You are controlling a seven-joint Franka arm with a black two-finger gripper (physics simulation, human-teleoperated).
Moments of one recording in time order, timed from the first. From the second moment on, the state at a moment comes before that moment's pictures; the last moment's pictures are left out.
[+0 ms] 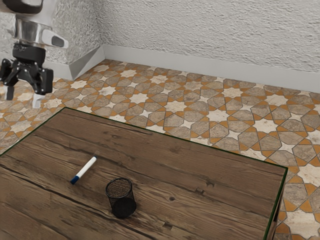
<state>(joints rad) 0.09 -0.09 0.01 -1.59 0.10 0.97 -0.01</state>
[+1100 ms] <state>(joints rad) 0.20 0.27 0.01 -2.19 0.09 2.50 -0.09</state>
